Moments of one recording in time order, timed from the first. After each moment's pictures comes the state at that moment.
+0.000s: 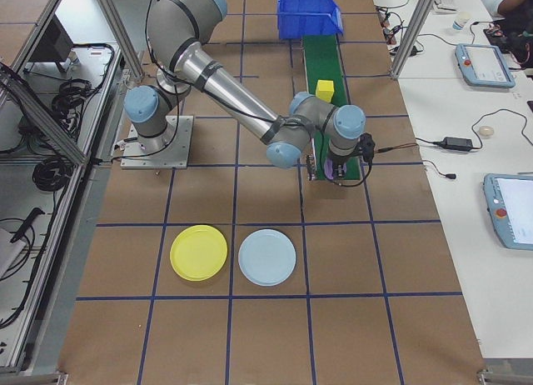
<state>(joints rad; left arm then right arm) -1.48 -1.58 -1.57 -1.55 1.58 0.02 0.95 -1.07 1.47 -1.98 -1.37 -0.65</state>
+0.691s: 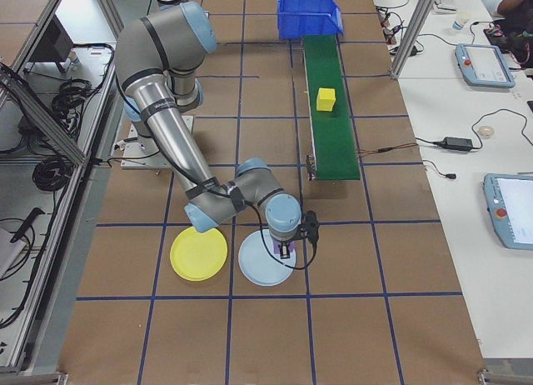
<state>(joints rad) -1.49 -1.58 -1.57 -1.55 1.58 0.01 0.54 -1.06 1.59 -2.02 -1.48 -1.12</state>
